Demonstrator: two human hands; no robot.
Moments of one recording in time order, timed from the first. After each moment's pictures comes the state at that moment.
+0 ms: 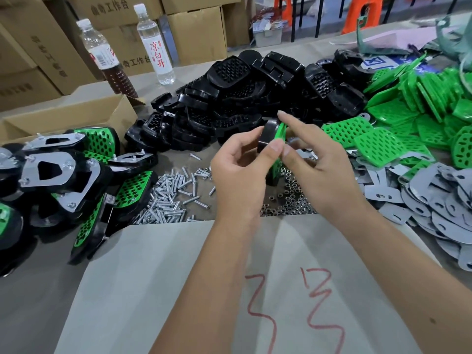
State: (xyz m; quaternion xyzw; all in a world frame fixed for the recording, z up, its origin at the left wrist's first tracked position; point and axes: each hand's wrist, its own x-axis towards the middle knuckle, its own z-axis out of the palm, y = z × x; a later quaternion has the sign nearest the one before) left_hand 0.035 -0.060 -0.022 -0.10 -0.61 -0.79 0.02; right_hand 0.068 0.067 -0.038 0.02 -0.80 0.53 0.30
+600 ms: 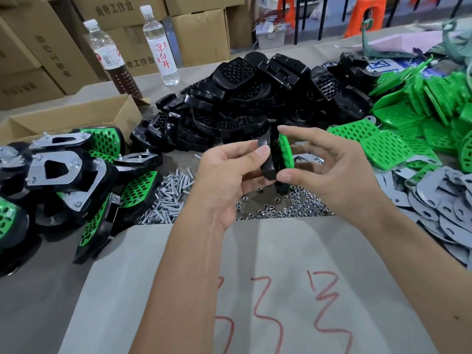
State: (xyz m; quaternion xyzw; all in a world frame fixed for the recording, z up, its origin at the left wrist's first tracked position) left_hand 0.022 -0.102 0.000 -0.10 -0.61 -0.76 -0.19; right_hand 0.073 0.078 -0.035 0.11 -0.71 0.65 0.22
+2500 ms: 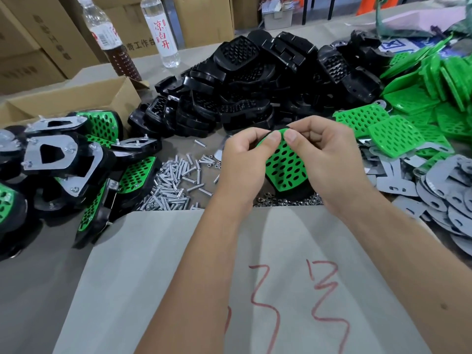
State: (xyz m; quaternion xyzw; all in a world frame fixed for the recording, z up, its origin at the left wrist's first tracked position) left_hand 0.019 -0.072 -0.027 -0.10 -0.71 -0.69 -0.09; right_hand 0.060 0.059 -0.037 -0.05 -0.74 0.63 0.25
